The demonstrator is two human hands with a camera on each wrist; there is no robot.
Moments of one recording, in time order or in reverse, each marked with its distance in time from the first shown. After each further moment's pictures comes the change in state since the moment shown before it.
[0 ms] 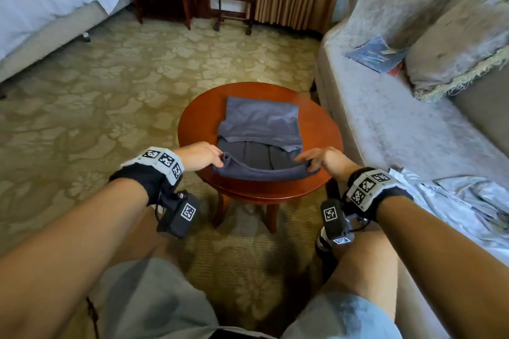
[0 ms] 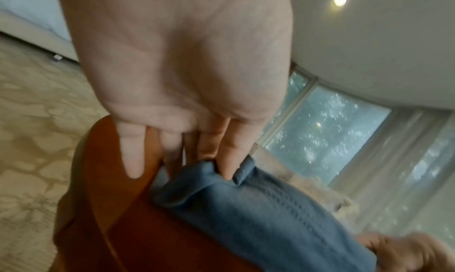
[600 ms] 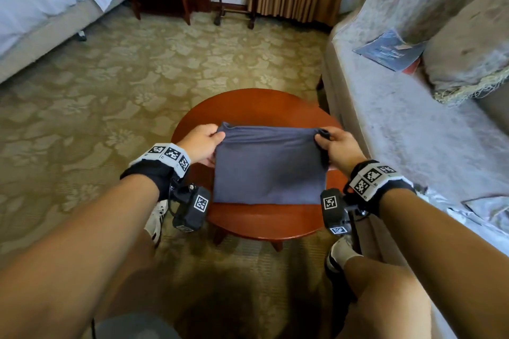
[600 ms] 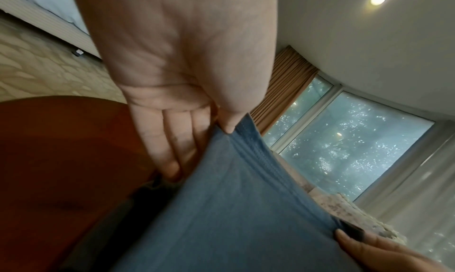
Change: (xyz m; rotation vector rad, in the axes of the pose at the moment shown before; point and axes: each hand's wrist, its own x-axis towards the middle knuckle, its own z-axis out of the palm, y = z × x) left_hand 0.082 0.025 -0.035 -0.332 0.200 -0.064; right_hand 0.099 -0.017 -0.025 0.087 0.295 -0.078
